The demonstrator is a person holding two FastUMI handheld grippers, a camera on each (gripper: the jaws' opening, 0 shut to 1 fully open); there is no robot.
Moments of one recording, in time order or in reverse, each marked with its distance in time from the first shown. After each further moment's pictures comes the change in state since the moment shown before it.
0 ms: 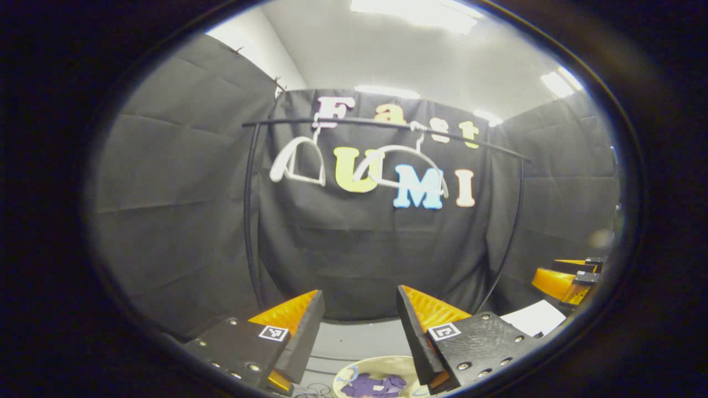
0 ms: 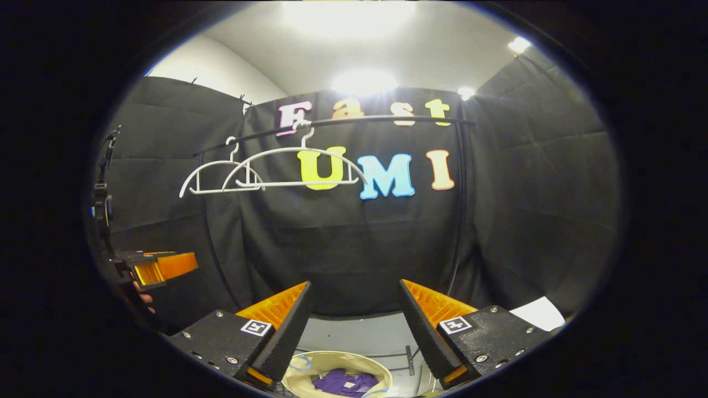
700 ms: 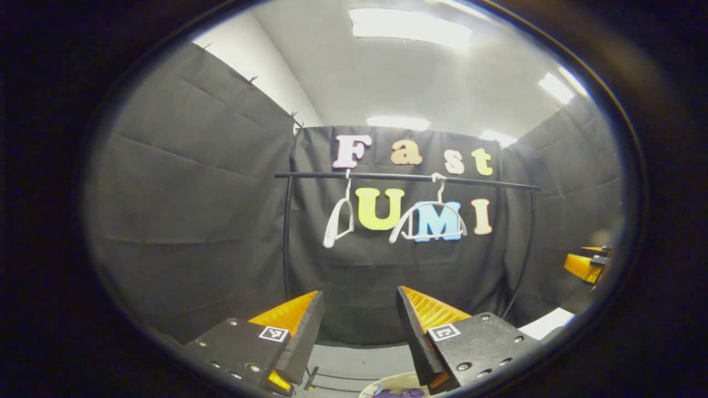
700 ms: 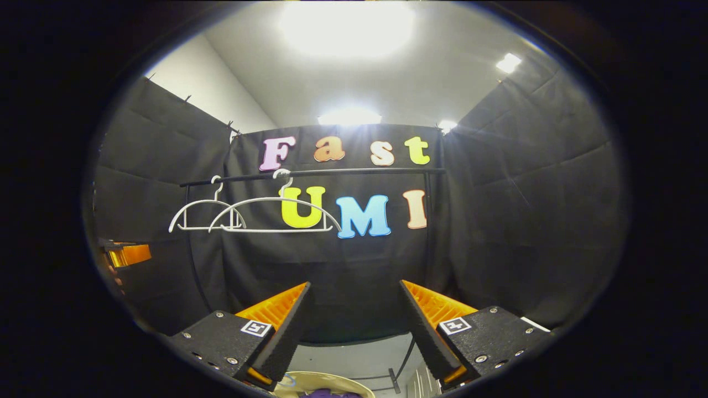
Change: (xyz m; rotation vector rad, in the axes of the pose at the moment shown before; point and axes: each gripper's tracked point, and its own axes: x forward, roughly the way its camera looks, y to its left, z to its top) left arm -0.047 0.055 0.056 0.028 -0.145 0.103; right arm -0.028 -0.037 0.054 -0.002 -0.165 -0.102
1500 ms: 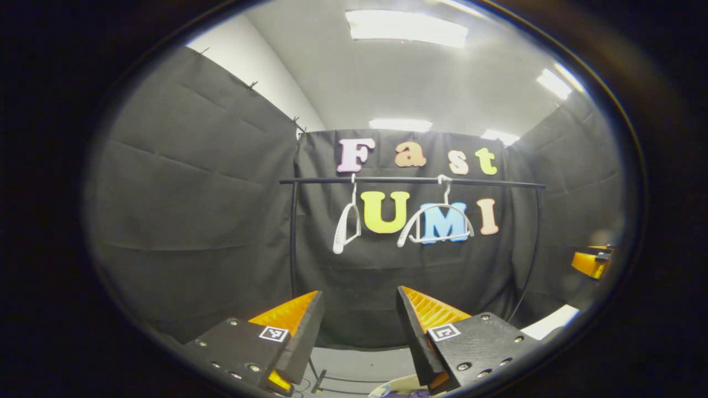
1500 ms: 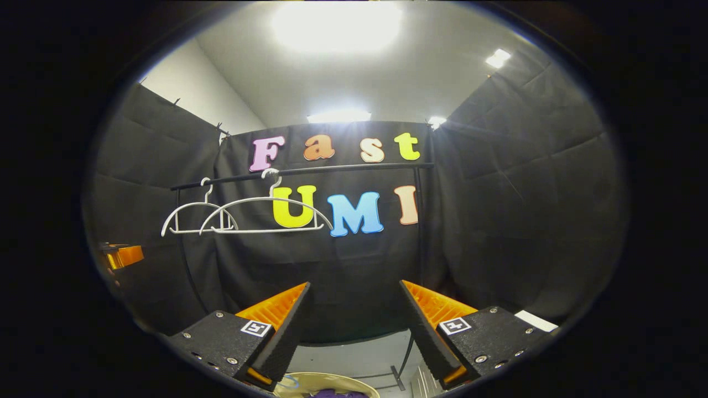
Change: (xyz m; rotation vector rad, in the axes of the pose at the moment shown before) left arm 0.005 0.004 0.005 0.043 -0.022 0.024; right arm 0.003 -0.011 -0.008 0.042 0.023 -0.041
